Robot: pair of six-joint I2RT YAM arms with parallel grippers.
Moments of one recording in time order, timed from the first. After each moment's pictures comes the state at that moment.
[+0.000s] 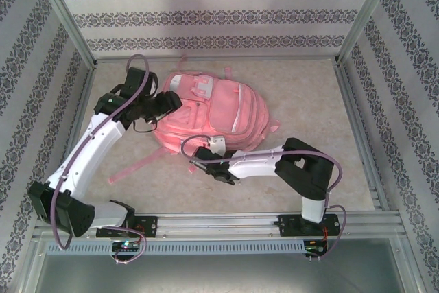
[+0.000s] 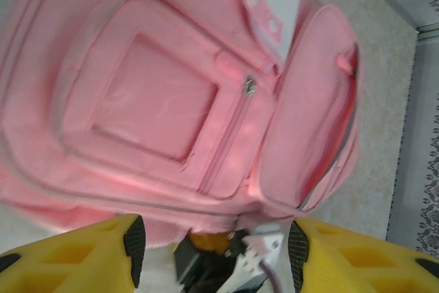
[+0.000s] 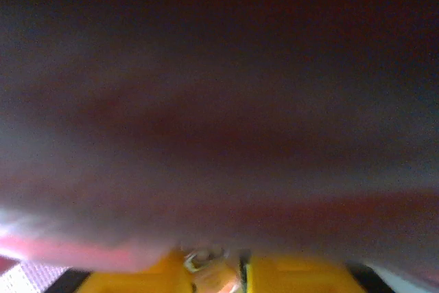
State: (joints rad) left arm -0.31 1.27 1.31 -0.91 0.19 -0.82; right arm 1.08 1.85 1.00 -0.32 0.46 0.94
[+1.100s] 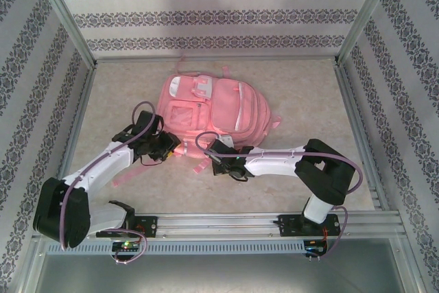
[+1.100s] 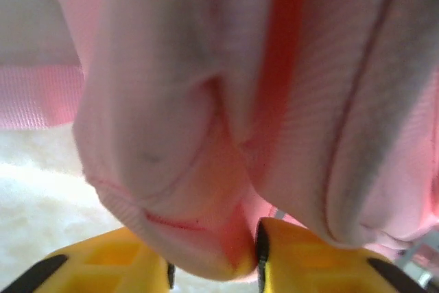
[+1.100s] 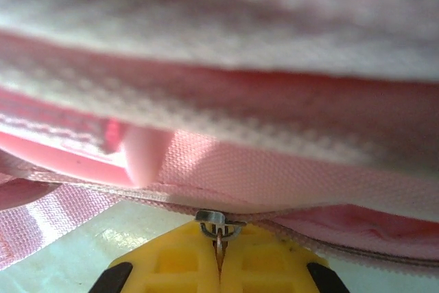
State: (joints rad) left arm -0.31 1.24 0.72 -0.52 0.28 -1.10; right arm 1.00 1.70 0.87 -0.30 0.23 0.79
